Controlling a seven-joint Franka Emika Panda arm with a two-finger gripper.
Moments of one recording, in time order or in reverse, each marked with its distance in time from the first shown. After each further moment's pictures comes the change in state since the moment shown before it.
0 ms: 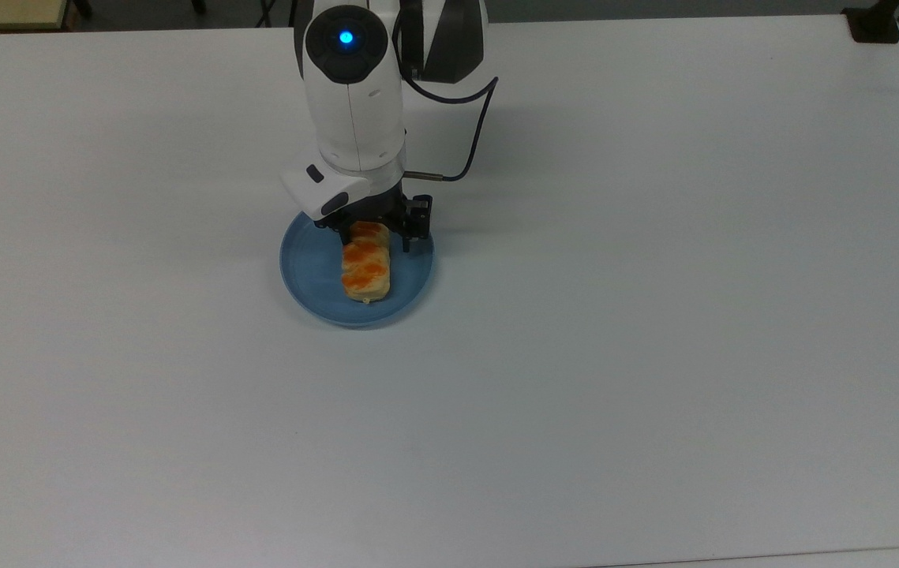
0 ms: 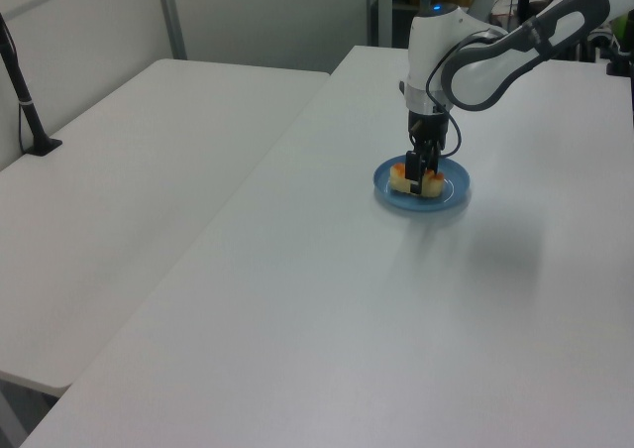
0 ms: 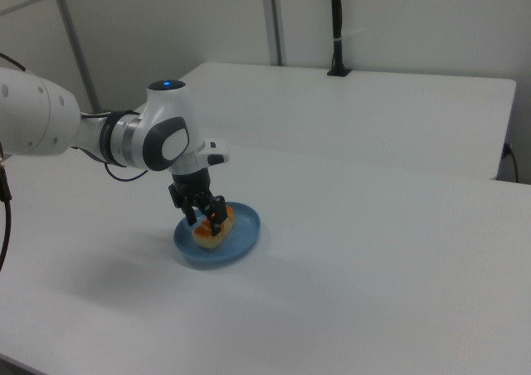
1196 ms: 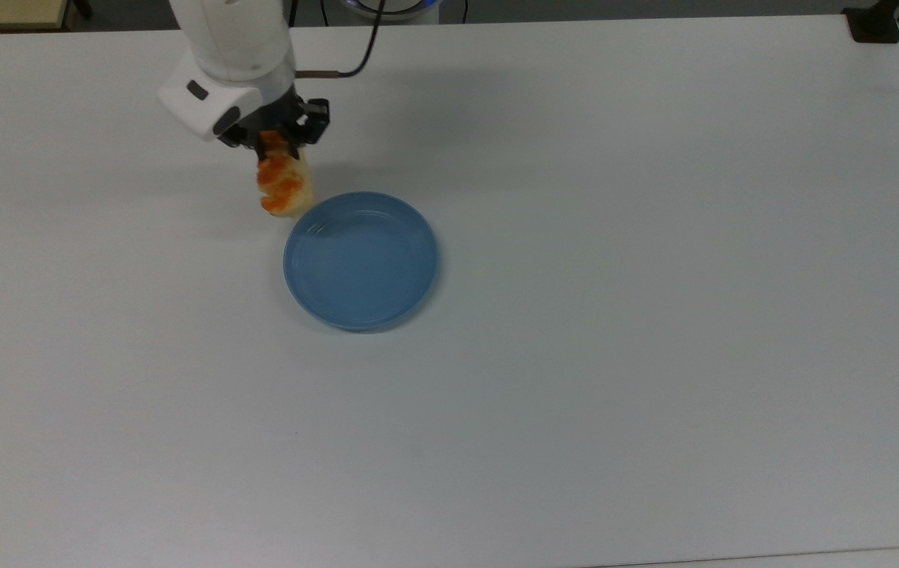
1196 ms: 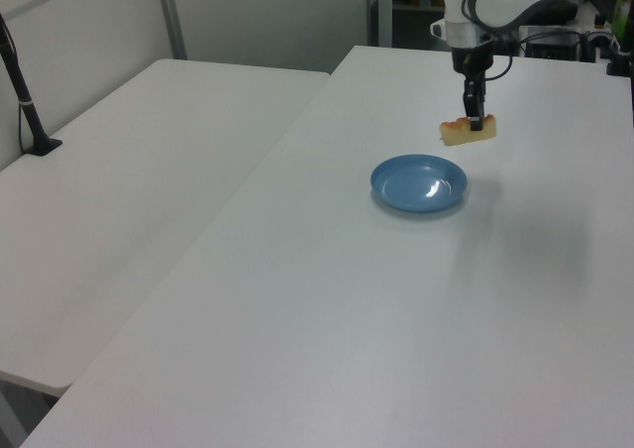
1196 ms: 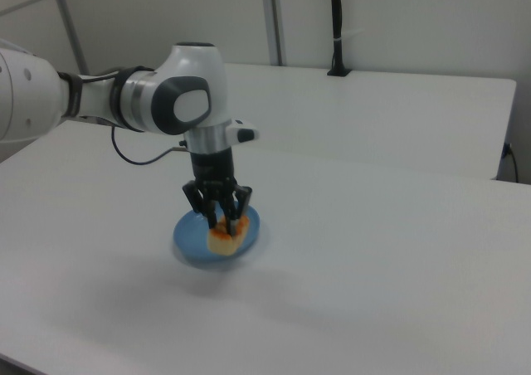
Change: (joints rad) arm -0.172 -0.170 -0.013 0.038 -0.072 -0.384 -0.385
